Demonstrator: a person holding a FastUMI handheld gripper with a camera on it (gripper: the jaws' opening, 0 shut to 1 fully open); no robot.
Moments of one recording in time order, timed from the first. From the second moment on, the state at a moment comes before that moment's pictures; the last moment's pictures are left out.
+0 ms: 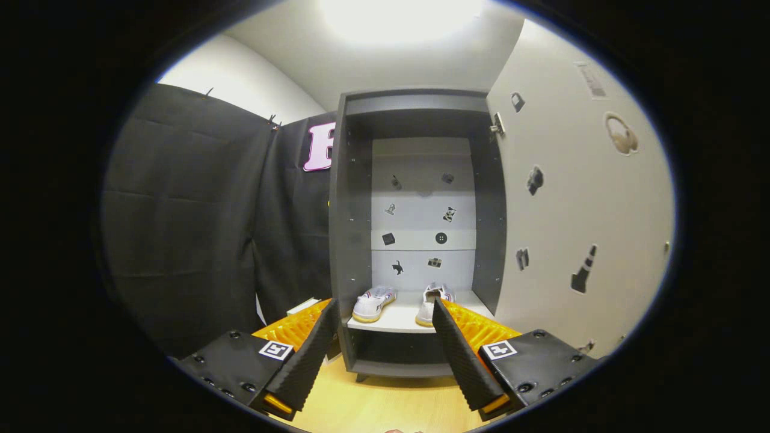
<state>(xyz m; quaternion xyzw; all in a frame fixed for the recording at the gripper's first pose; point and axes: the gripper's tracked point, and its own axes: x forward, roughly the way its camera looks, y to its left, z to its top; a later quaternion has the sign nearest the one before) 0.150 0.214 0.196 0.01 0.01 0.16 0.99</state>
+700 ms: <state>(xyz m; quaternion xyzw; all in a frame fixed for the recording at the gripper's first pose) 0.005 0.026 0.190 0.00 0.03 0.22 0.97</state>
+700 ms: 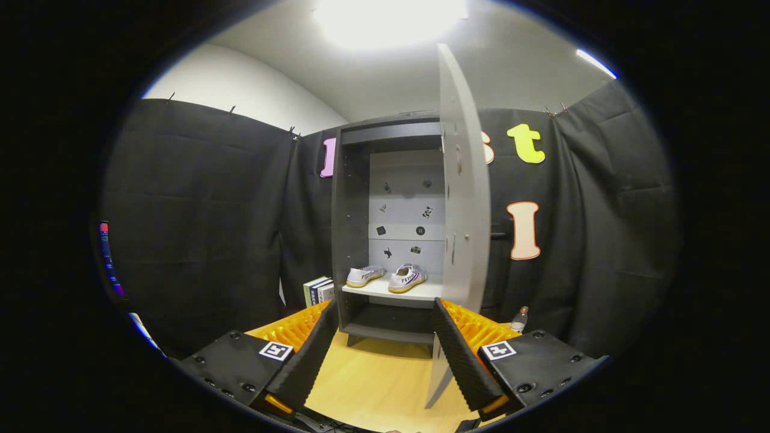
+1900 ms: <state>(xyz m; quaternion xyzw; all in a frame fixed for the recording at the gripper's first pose) 0.144 -0.173 0.182 0.04 0.05 0.01 1.00</state>
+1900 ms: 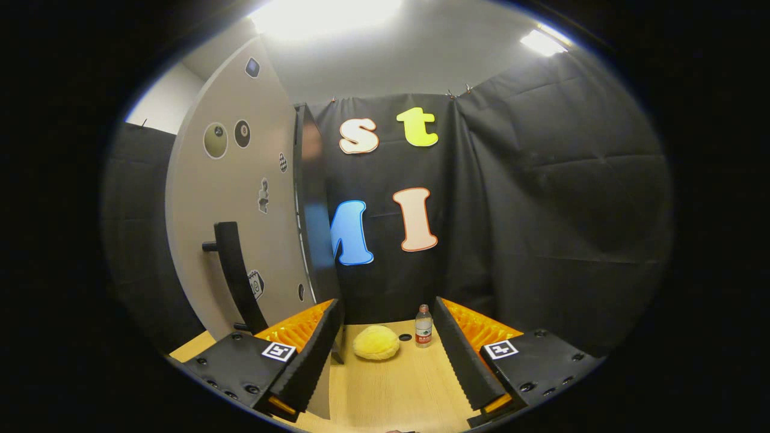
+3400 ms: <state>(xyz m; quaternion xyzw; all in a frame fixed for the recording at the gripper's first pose) 0.129 -0.005 0.200 0.07 0.05 -0.05 0.99</state>
